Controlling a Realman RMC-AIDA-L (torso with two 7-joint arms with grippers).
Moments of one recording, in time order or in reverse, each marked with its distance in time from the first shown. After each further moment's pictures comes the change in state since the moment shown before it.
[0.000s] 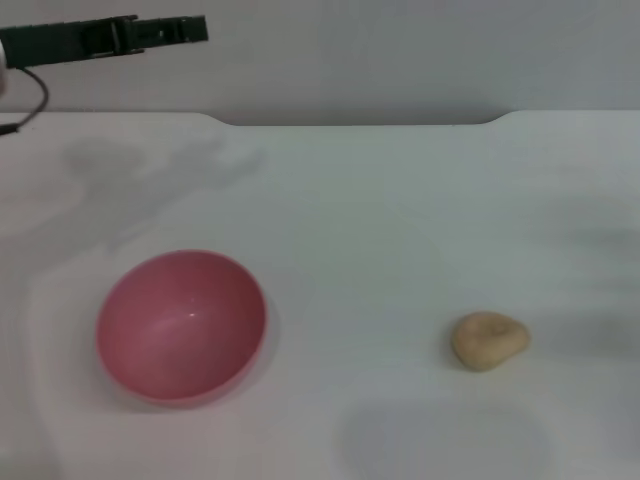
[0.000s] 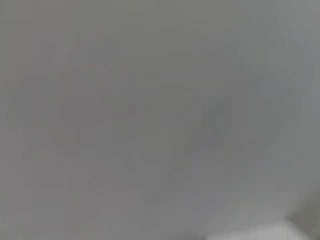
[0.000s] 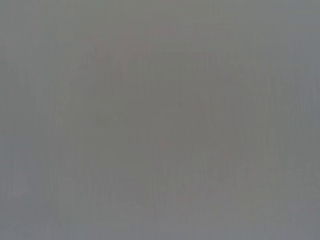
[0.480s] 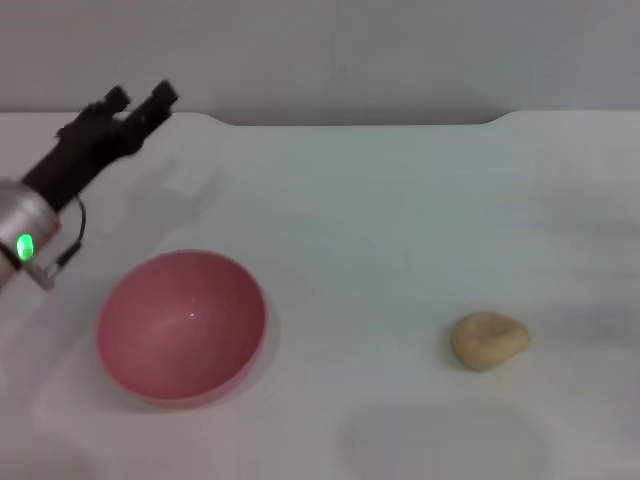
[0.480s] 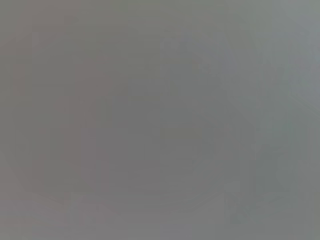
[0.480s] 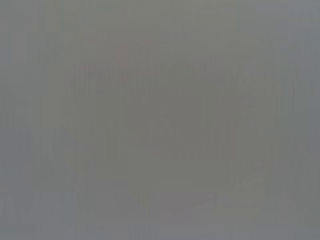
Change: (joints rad) left arm -0.047 -0.091 -0.661 -0.899 -0.301 -0.020 1.223; right arm 0.010 -0.003 0.008 -0.045 0.008 0.011 -0.001
